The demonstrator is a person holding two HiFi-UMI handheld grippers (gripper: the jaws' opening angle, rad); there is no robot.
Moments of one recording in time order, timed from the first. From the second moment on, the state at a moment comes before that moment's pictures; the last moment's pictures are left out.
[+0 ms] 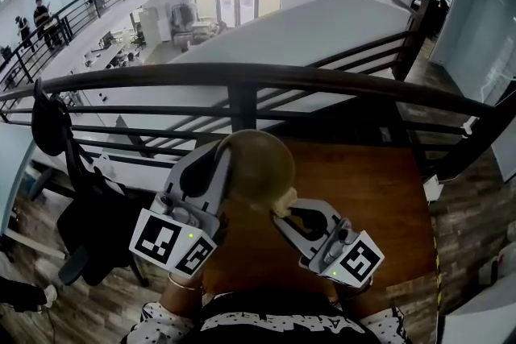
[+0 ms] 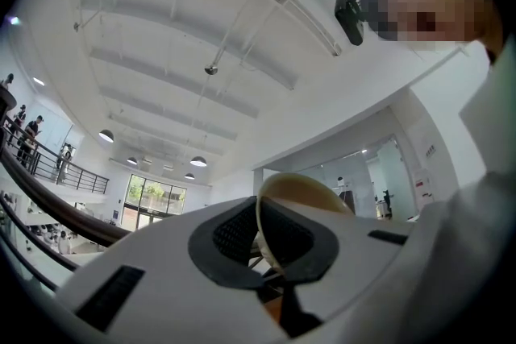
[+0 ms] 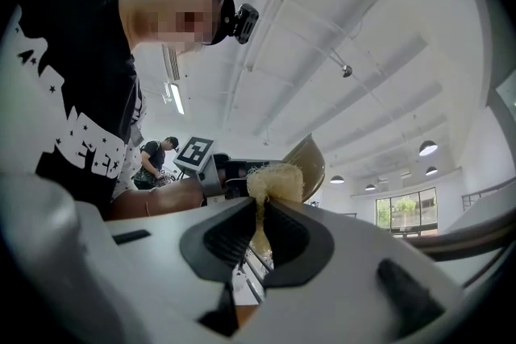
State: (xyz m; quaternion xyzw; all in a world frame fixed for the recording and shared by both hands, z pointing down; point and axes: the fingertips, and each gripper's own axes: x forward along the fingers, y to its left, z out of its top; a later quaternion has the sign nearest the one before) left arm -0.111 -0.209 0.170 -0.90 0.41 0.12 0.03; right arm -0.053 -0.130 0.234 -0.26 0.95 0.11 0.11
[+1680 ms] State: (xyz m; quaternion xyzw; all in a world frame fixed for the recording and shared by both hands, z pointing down) left arm -0.053 -0.181 0.180 -0.91 0.39 0.11 0.06; right arm -0.081 -0.133 0.259 -0.23 0.97 0.07 0.10
